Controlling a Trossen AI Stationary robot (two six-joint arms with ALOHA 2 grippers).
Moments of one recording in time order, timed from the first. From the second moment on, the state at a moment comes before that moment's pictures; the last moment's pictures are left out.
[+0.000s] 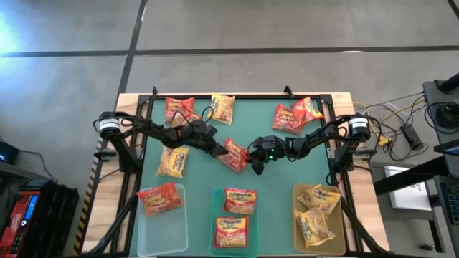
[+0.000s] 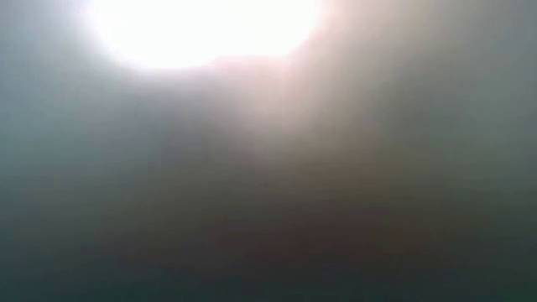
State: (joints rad) left arm 0.30 1.73 0.60 0.62 0.35 -0.78; right arm -0.14 1.80 0.55 0.58 -0.08 0.46
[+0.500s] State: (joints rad) left arm 0.29 1.86 0.68 0.62 0.41 -0.79; right arm -0.14 1.80 0.55 0.58 -0.08 0.46
